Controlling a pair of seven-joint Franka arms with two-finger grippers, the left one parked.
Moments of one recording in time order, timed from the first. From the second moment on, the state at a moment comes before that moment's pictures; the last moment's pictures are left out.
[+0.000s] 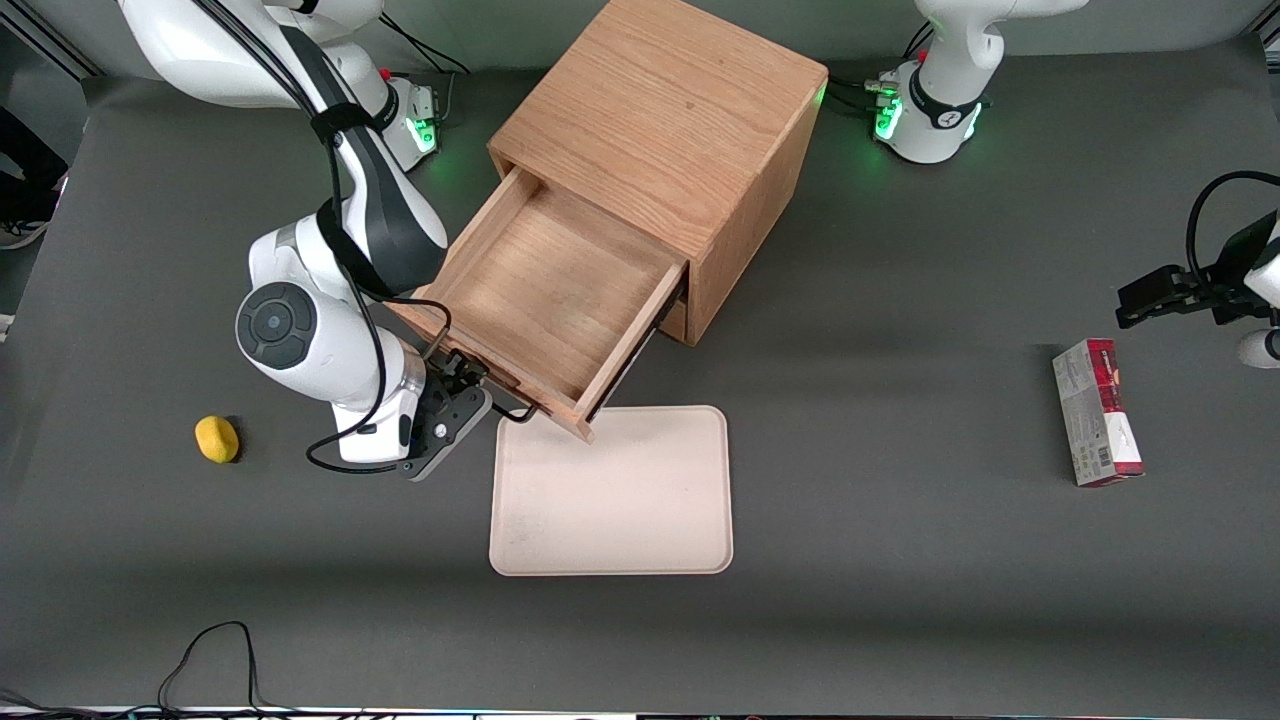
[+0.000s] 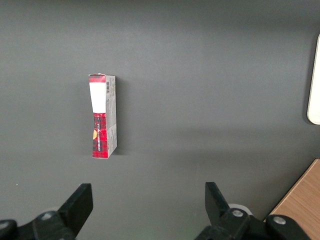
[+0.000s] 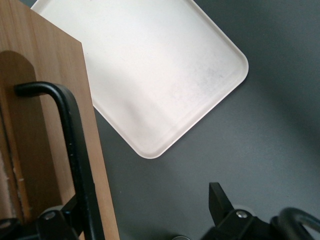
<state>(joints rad) 0.33 0.44 0.04 -1.56 0.09 1.99 -0.47</state>
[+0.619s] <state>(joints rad) 0.29 0.40 0.02 -1.24 0.08 1.69 -0.40</state>
